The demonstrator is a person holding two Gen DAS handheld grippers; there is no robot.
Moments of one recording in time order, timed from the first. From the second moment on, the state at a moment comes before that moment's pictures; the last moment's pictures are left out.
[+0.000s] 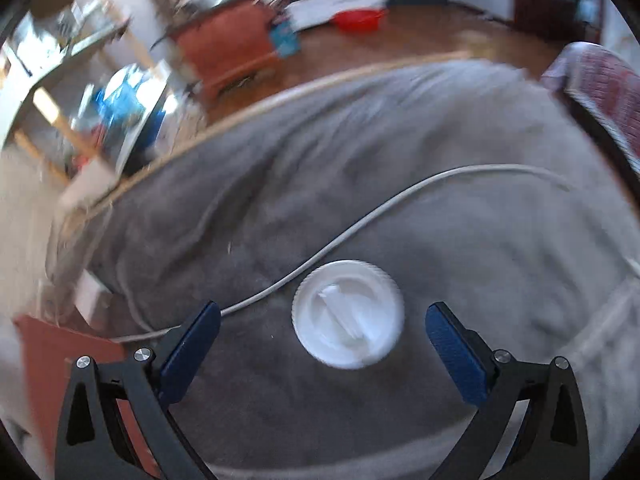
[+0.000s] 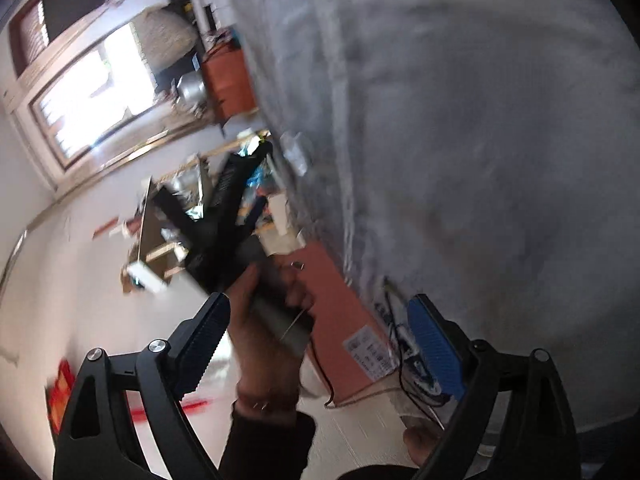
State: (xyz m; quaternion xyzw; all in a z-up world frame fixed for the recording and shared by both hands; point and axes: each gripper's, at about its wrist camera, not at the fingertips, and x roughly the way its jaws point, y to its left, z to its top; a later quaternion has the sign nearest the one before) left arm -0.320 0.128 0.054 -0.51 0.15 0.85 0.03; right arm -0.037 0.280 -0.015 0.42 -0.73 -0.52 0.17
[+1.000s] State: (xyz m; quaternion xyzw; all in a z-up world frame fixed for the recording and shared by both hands) left arm -0.096 -0.268 0.354 -0.35 -0.07 0.93 -0.02; right arm -0.010 0.242 0.040 0.46 -0.59 -0.64 0.15
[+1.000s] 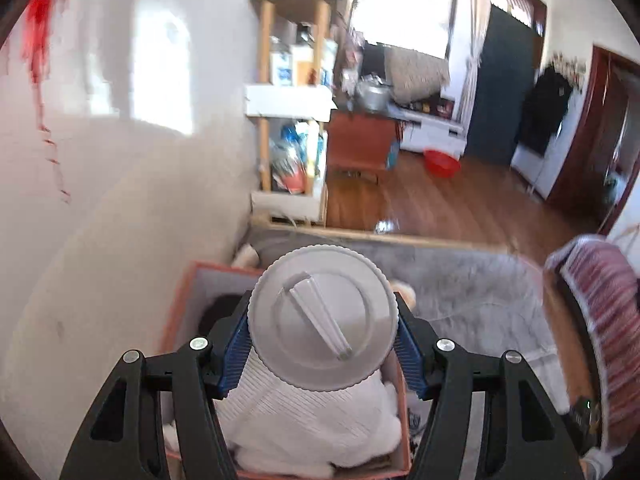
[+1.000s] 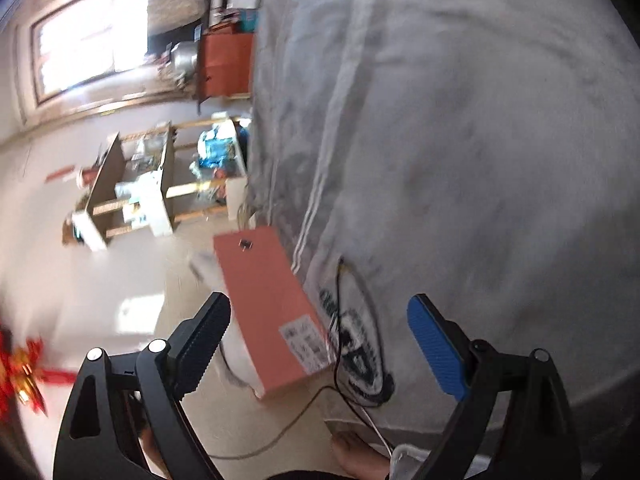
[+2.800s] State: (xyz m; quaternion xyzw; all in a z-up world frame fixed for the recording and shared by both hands) left arm 0.298 -0.264 0.414 -0.34 -0.03 0.93 -0.10; right arm 0.275 -0.071 0.422 0.35 0.01 -0.91 0.20
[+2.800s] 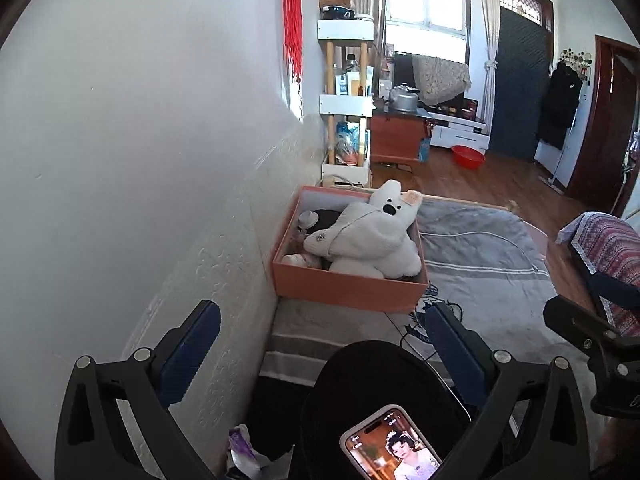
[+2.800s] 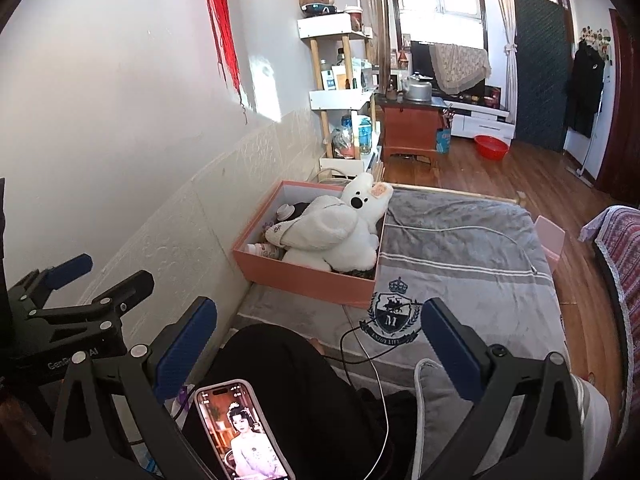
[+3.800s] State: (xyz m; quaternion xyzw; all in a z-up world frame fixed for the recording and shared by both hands) left arm 0.293 -0.236 0.398 -0.37 0.01 0.92 -0.12; right arm 0.264 -0.070 0.398 0.39 0.00 -0.90 0.19
